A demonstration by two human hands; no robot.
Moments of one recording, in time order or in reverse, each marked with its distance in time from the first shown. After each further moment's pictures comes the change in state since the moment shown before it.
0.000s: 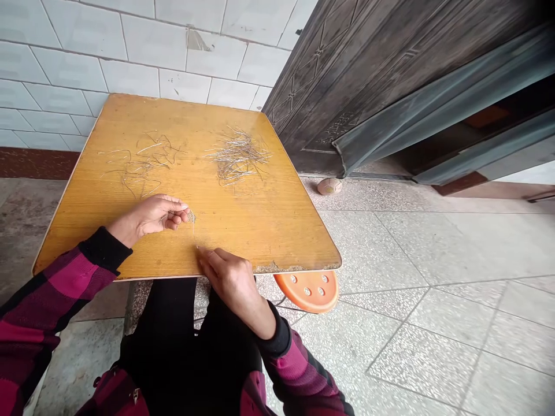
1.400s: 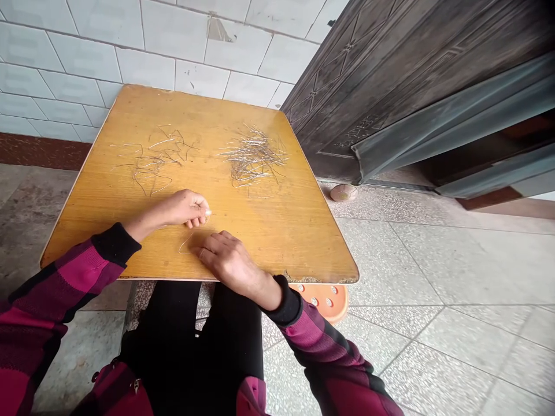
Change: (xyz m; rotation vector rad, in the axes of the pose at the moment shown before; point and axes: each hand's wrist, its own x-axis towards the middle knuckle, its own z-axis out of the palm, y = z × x) left_hand 0.013 0.002 0.011 0.816 -0.008 0.339; right_hand 0.046 0.020 0.005 -0.063 -0.018 -0.584
